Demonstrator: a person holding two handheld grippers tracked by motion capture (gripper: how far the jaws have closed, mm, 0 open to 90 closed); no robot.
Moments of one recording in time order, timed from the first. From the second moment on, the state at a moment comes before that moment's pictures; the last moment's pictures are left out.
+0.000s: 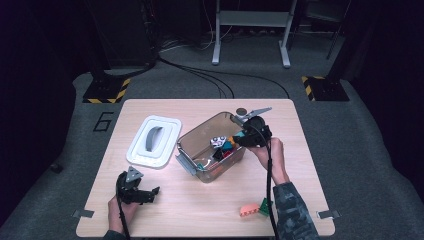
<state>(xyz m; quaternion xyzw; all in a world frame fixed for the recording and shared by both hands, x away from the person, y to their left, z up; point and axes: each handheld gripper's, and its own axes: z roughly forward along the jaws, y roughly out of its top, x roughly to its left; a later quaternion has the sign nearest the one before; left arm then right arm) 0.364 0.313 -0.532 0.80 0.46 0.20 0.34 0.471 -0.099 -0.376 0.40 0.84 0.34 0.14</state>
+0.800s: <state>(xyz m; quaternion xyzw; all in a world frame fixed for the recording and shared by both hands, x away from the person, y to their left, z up) 0.364 0.313 -0.531 0.80 0.46 0.20 0.34 0.470 -0.092 -0.389 0.38 0.86 0.30 0.12</state>
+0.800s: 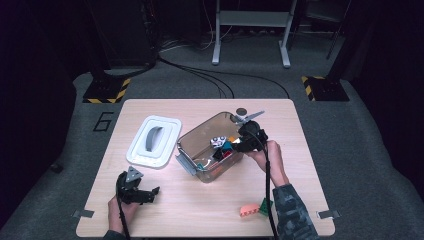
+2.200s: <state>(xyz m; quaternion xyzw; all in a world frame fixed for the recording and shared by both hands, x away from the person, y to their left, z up) 0.364 0.314 -0.530 0.80 0.46 0.19 0.33 0.388 -0.166 -0.421 0.43 0.82 0.36 0.15</state>
